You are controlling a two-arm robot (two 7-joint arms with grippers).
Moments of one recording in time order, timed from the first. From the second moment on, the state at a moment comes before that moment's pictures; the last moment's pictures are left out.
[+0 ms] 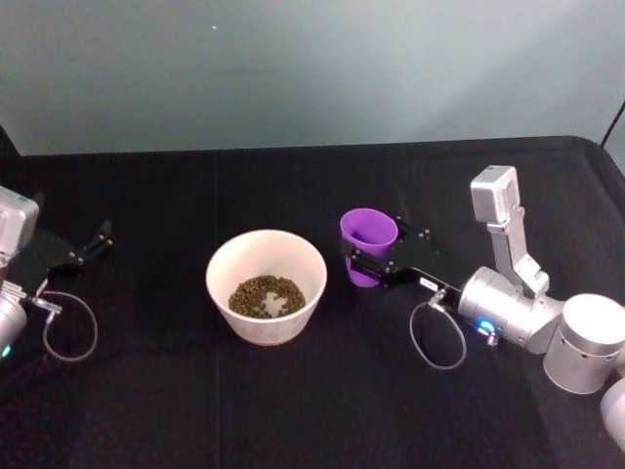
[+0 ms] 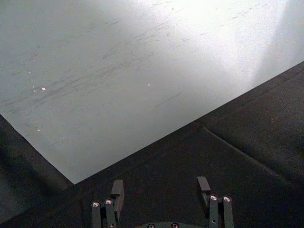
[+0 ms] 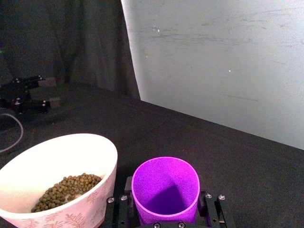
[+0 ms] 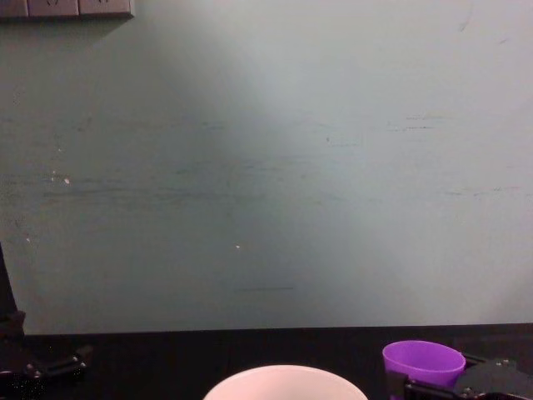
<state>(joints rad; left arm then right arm) -0.20 0.60 0.45 -1.41 -0.25 -0.12 0.03 0.30 0.38 -0.36 -1.18 0.41 -0.13 0.58</state>
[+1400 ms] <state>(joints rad) -0.20 0.60 0.45 -1.41 -0.25 -0.12 0.03 0.31 0.38 -0.38 -1.17 0.38 -0.17 0.58</state>
